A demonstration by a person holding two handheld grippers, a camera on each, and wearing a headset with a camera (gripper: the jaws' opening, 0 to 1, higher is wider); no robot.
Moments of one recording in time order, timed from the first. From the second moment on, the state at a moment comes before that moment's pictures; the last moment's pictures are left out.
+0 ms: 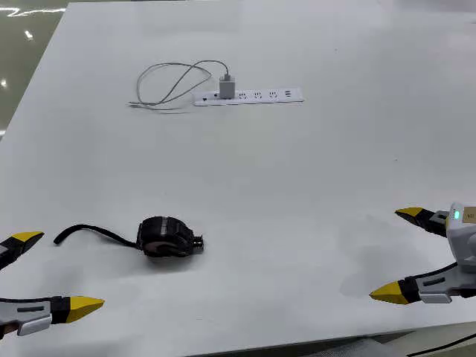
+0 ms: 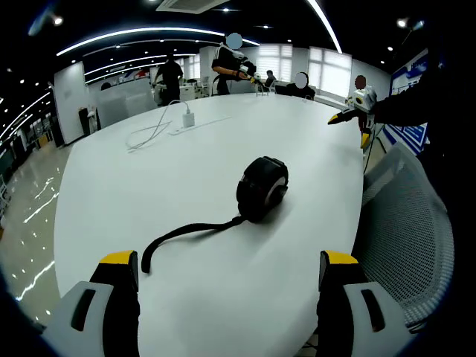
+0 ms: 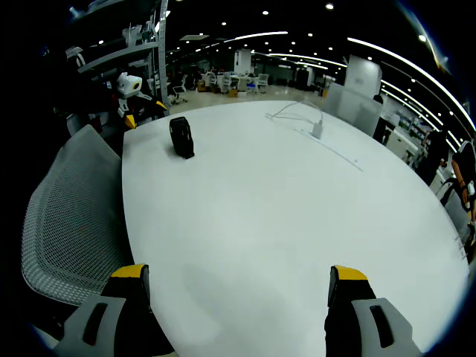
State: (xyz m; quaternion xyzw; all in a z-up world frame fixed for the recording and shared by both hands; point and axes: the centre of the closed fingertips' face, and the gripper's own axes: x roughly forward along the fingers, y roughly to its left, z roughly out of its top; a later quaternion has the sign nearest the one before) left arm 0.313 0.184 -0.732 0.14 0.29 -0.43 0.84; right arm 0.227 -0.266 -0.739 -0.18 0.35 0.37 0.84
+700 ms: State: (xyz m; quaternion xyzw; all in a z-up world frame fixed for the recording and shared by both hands) left arm 0.308 0.184 -0.737 0.15 0.31 -0.43 0.84; right arm 0.223 -0.267 -0.738 -0.18 0.35 0.38 0.84
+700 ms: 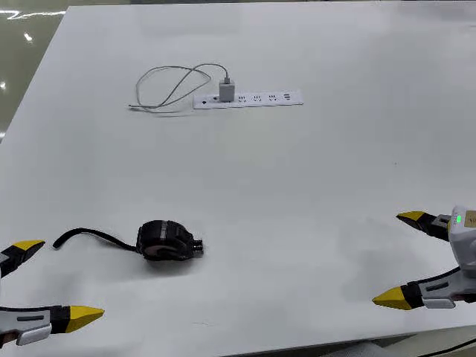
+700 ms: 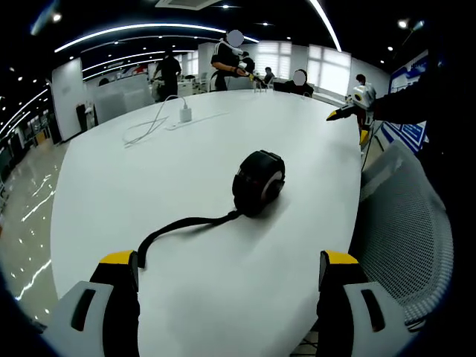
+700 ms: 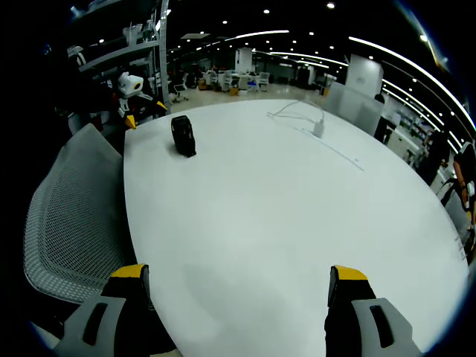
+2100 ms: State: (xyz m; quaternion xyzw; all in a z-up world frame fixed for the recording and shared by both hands) left arm 0.322 0.148 -0.733 0.23 0.31 -0.52 0.76; right arm 0.261 -0.227 -0.722 -0.20 0.34 0.41 0.82
